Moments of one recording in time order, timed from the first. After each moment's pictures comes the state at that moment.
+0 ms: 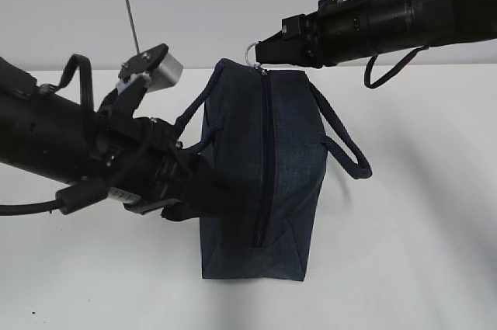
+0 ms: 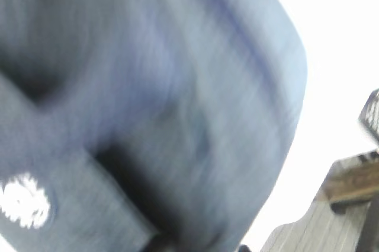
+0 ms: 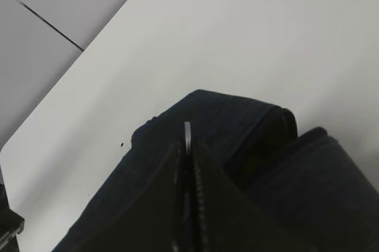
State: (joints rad) left arm -0.53 1.54 -0.83 -1.17 0.67 1.02; right arm 0.18 1.88 -1.33 1.46 0.79 -1.30
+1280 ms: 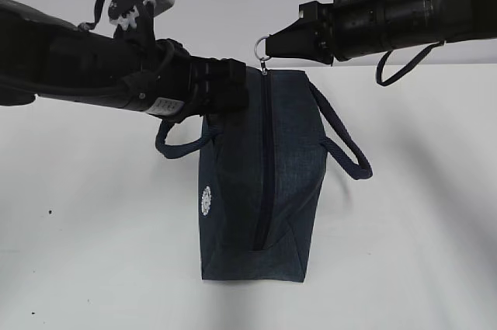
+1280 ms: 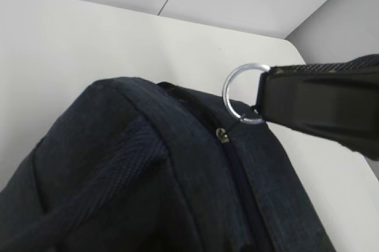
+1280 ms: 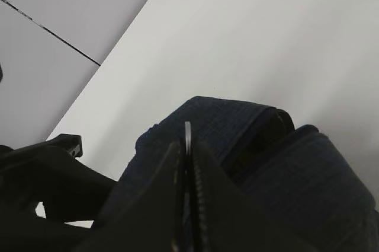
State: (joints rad) left arm -0.53 1.66 -1.03 -1.42 0.33 1.00; right arm 0.13 1.88 -1.34 1.48 0.87 -1.24
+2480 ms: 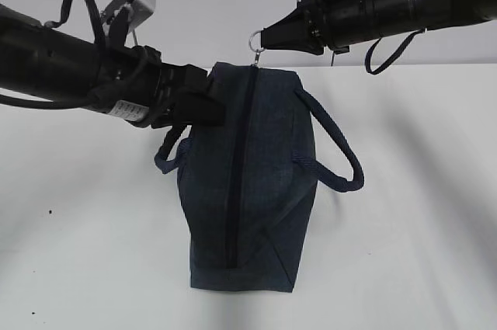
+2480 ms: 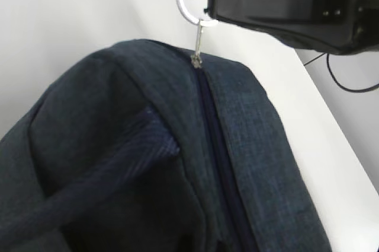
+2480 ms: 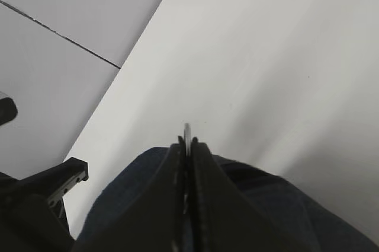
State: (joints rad) left arm -0.39 1.67 -1.04 -1.29 0.66 1.00; right arm 0.09 2.05 -1.58 1.42 1.01 -1.08
